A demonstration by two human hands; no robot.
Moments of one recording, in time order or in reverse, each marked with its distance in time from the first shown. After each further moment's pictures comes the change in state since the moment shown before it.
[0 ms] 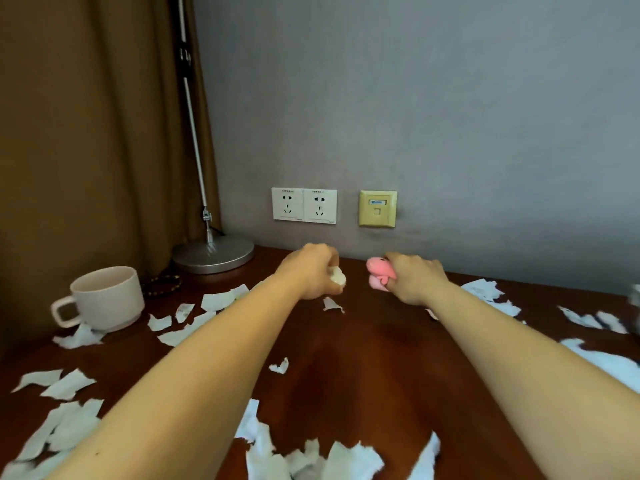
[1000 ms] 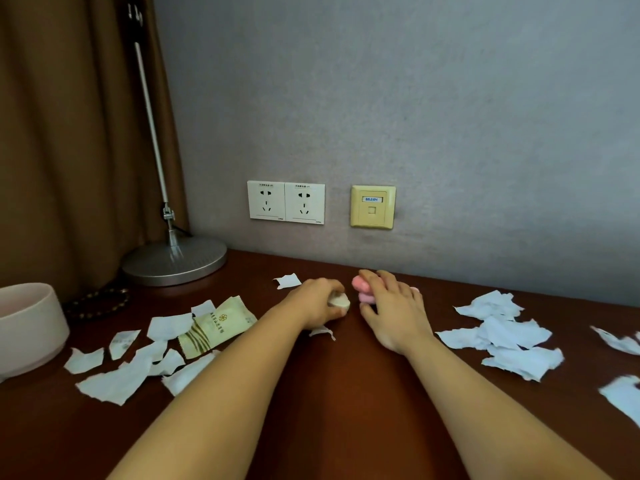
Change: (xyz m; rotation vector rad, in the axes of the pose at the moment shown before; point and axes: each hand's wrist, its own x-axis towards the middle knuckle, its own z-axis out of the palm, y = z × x) left_hand 0.081 -0.027 0.085 -0.159 -0.158 0.048; right_hand 0.038 0.001 0.090 0.162 0.129 -0.008
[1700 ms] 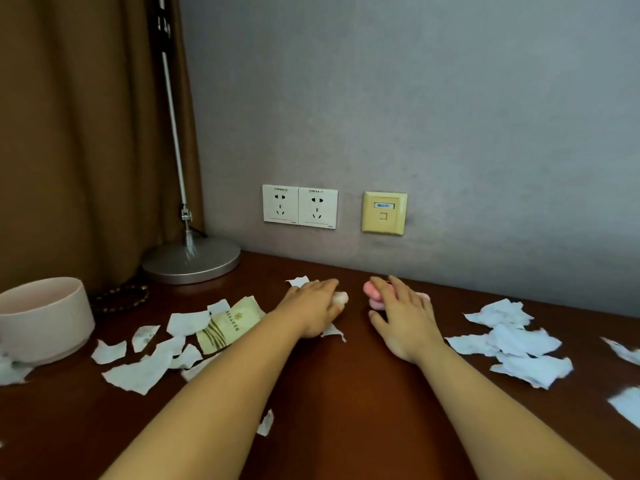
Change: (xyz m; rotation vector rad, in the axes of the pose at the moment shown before) left_hand -0.026 -0.004 -0.011 0.204 0.007 -0.016; right_hand -0.007 -0.002 -0.005 0.002 -0.091 0.008
